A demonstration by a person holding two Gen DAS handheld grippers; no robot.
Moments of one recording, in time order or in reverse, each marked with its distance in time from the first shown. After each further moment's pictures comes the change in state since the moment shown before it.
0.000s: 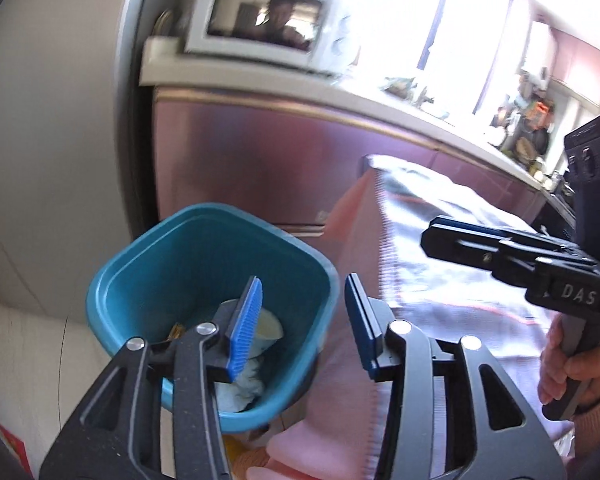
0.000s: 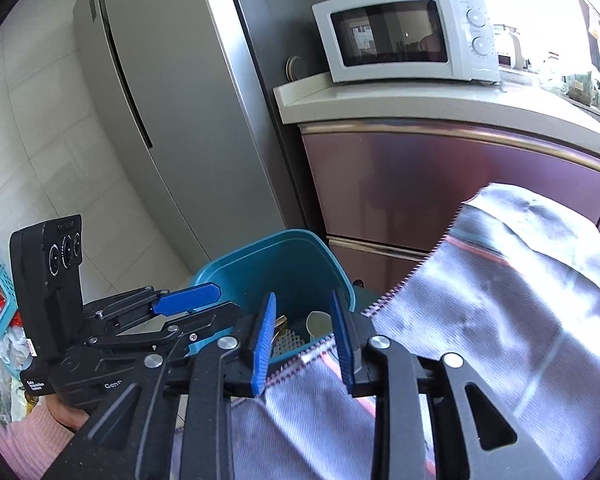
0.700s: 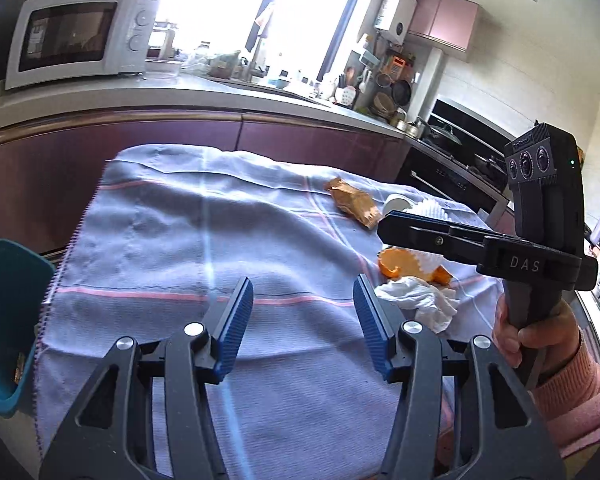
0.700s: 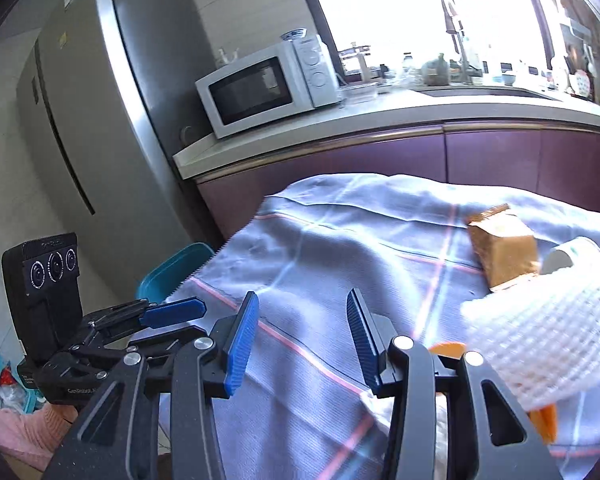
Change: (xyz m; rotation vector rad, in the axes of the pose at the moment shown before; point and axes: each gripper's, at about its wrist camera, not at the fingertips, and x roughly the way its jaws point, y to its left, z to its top) left arm -0.003 -0.220 -0.038 0.238 0.072 -0.466; right arm -0.194 -0.098 -0.105 0.242 -0.160 -0.259
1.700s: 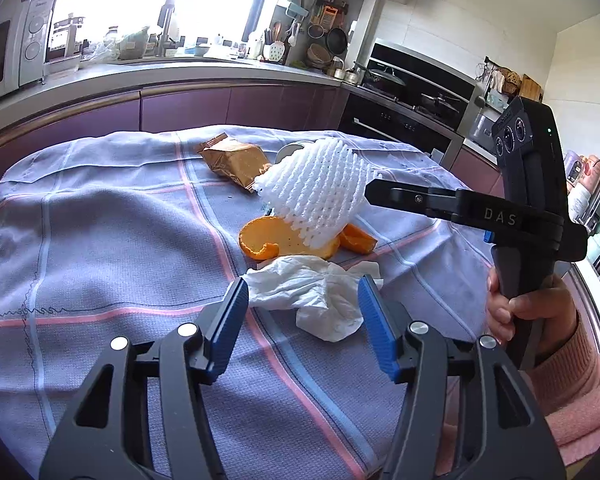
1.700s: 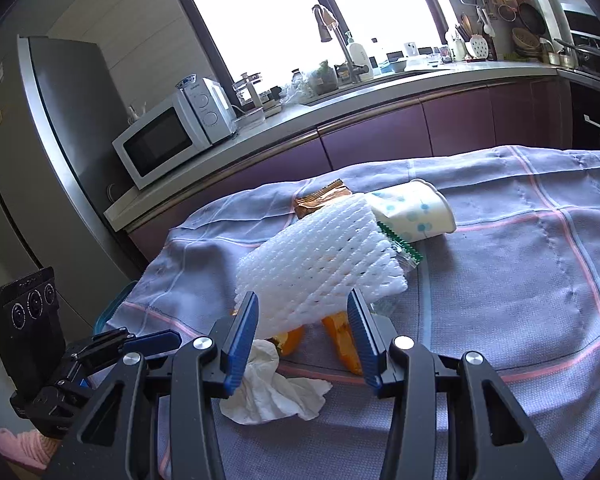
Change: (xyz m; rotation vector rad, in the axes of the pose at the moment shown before) left arm 0.086 -0.112 -0.009 0.168 0.153 -0.147; right arm -0.080 -0.114 -0.043 0.231 -0.098 -0.179
